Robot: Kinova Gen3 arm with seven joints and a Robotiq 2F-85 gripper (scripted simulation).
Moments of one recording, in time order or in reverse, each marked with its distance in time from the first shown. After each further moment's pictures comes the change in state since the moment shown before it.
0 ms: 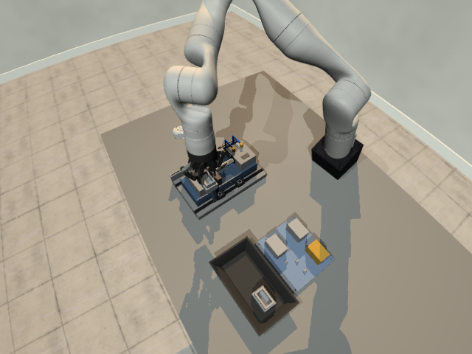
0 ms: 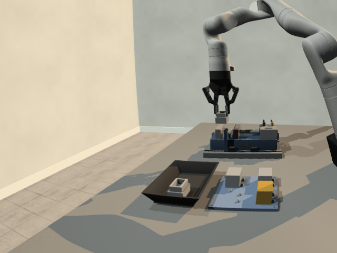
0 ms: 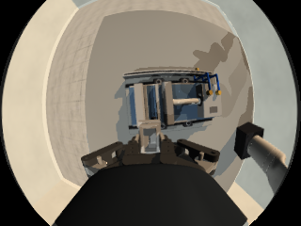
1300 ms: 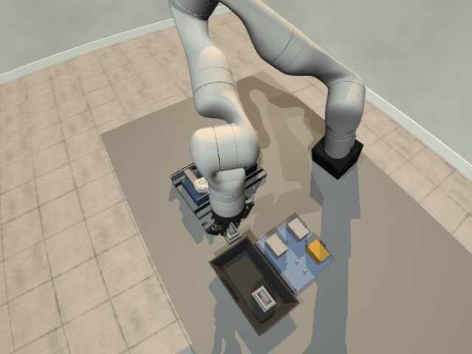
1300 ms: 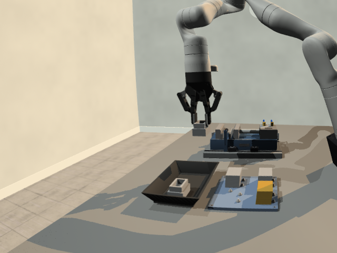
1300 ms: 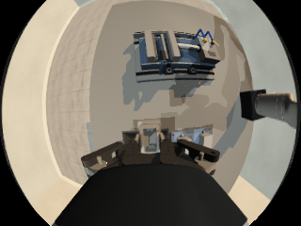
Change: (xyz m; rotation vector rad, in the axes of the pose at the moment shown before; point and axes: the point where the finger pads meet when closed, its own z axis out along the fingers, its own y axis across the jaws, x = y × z) arm -0.171 -0.034 0.001 -0.005 0.009 0.017
